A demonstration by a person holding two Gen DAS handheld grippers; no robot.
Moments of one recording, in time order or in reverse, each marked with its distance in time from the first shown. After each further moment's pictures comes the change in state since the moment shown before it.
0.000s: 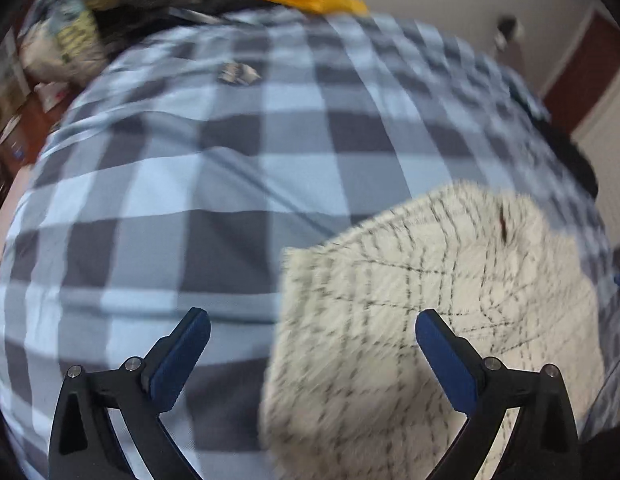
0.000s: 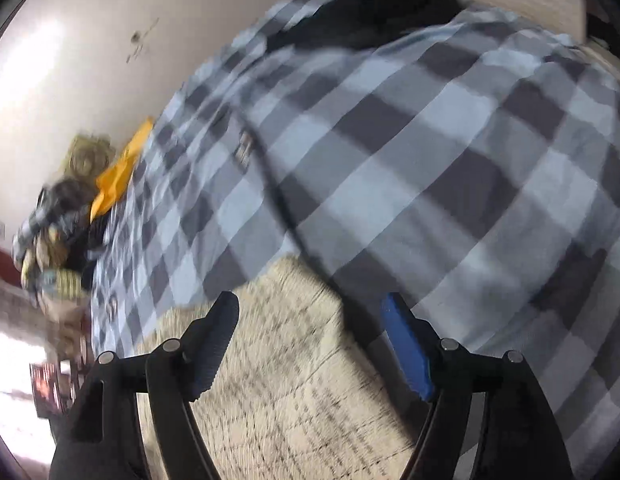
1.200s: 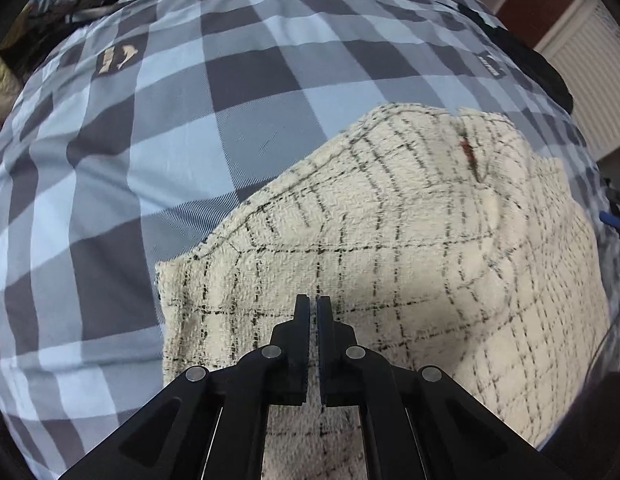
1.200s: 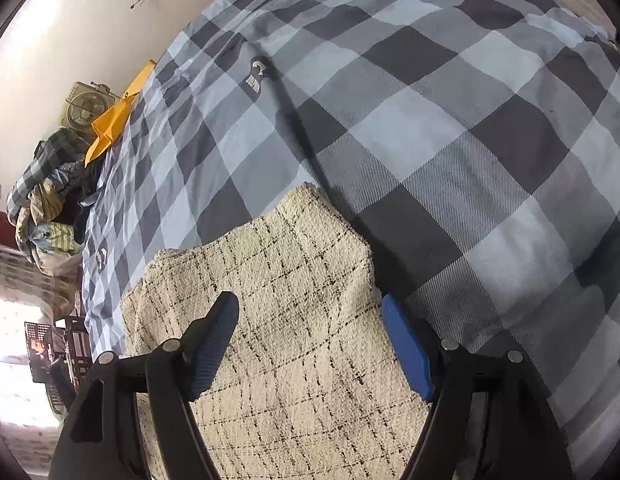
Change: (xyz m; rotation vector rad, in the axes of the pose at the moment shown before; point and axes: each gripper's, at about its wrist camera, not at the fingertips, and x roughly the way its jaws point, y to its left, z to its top) left arm 0.054 -0.073 0.007 0.189 0.180 -0.070; right arm 0.029 0.012 -0.022 -0.049 0.144 -0.014
